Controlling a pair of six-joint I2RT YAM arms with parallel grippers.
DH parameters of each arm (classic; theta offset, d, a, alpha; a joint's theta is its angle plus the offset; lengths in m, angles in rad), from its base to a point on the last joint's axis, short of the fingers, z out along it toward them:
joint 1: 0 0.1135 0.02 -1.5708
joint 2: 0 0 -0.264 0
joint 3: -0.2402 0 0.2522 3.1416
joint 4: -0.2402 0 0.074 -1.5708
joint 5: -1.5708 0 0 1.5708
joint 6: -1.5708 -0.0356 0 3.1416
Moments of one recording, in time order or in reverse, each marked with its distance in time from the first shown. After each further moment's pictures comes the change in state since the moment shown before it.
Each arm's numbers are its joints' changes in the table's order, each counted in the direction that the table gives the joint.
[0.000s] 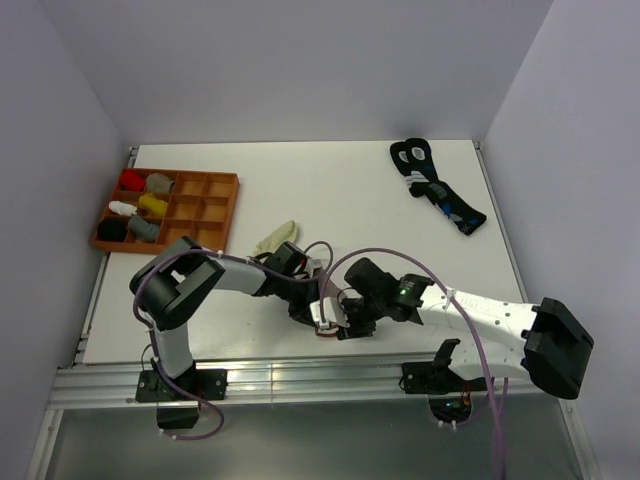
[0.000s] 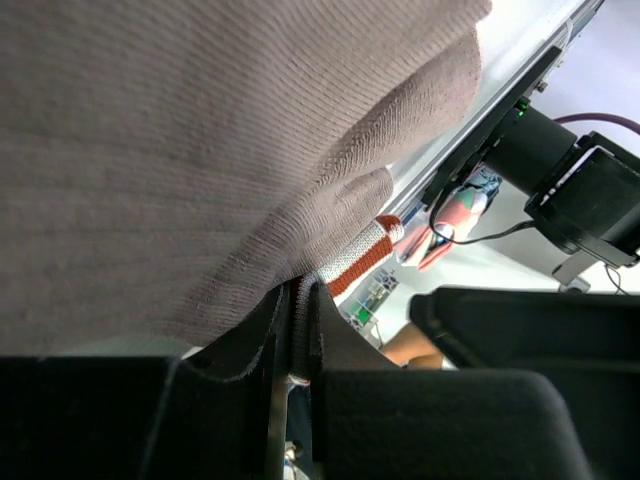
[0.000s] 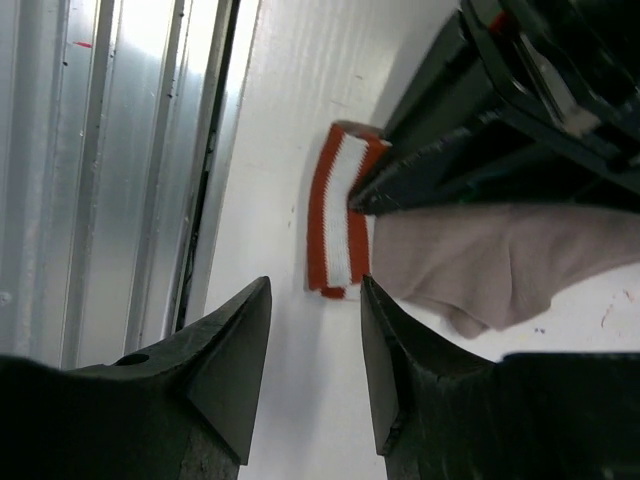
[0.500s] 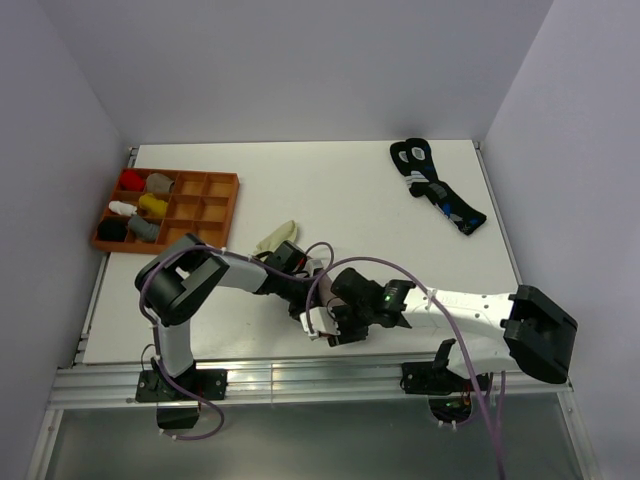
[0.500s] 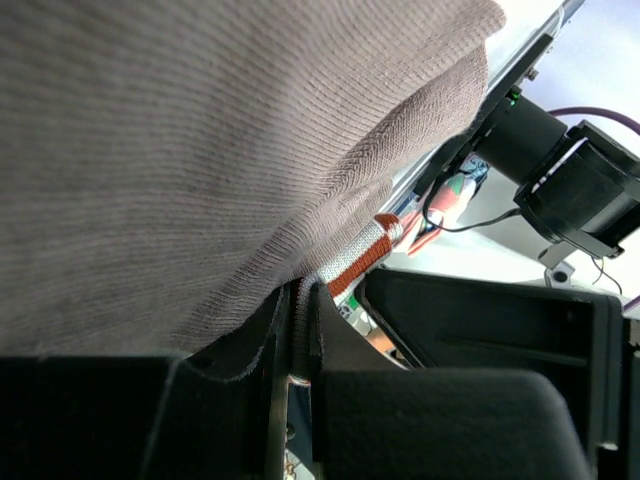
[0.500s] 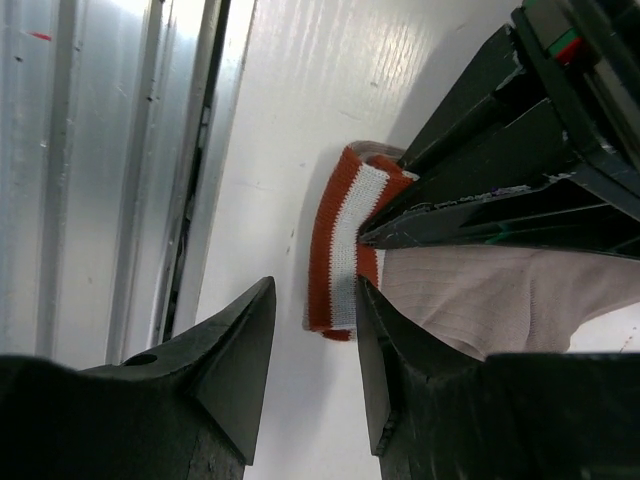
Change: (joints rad) left arm 0.018 0.042 -0.019 0.001 -0.060 -0.005; right arm 0.109 0.110 0.002 0.082 -0.098 -0.023
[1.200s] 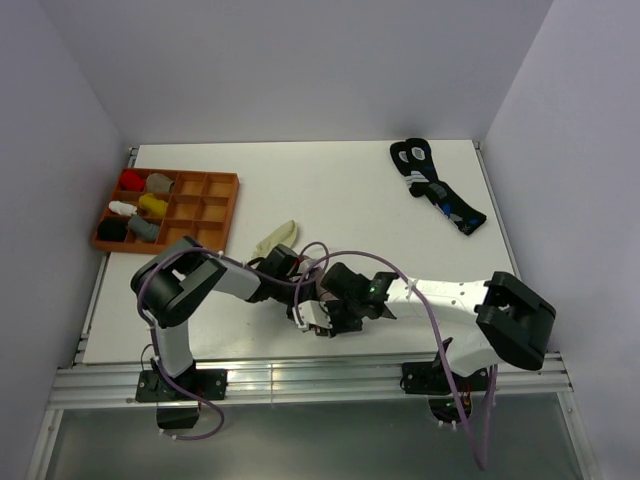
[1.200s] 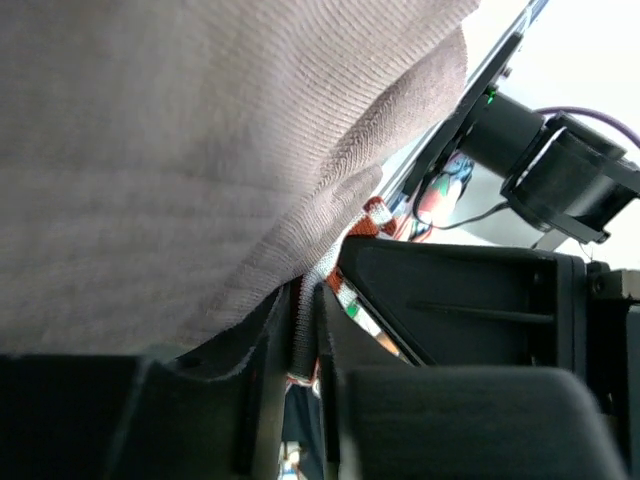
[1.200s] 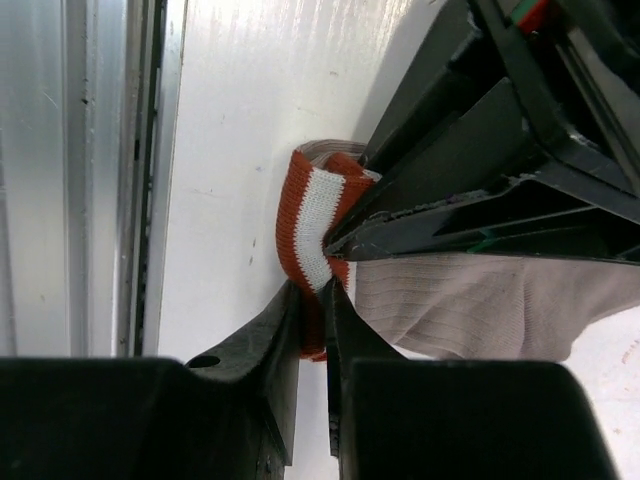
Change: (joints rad) left arm 0.015 -0.005 0.077 0.169 -0.030 0.031; right arm -0.011 0.137 -0.064 -0.004 -0.057 -0.016
